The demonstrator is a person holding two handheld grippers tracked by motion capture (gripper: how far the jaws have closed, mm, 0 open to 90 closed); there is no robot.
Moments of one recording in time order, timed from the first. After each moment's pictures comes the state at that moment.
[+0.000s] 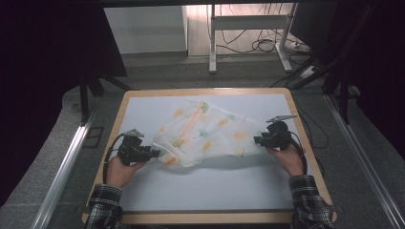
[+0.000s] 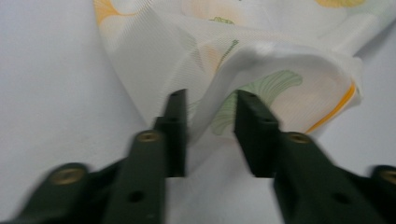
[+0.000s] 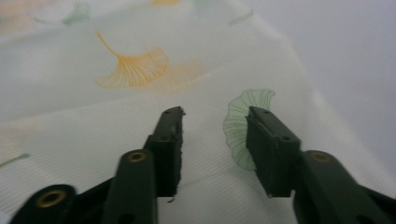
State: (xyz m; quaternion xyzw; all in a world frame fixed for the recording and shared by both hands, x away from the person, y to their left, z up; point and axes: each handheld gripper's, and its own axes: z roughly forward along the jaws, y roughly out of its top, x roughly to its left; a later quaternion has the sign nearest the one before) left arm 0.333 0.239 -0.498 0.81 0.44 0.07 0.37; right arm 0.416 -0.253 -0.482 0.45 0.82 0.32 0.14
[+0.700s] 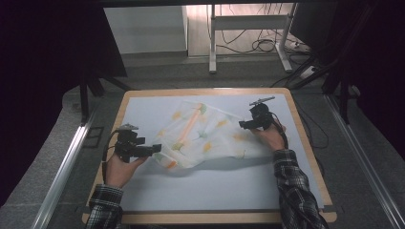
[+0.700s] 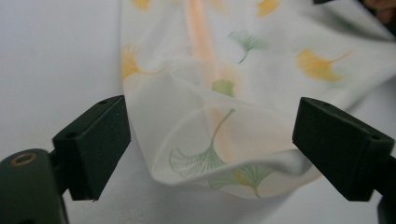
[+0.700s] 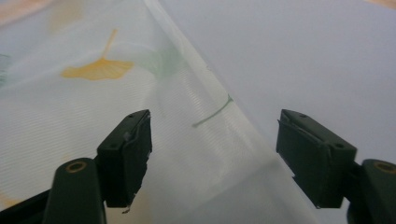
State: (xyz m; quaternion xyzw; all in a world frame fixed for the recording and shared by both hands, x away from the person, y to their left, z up) left arm 0.340 0.236 -0.487 0.75 0.52 0.06 0.41; right arm 0.507 -0.212 -0.500 0.43 0.83 0.31 0.16
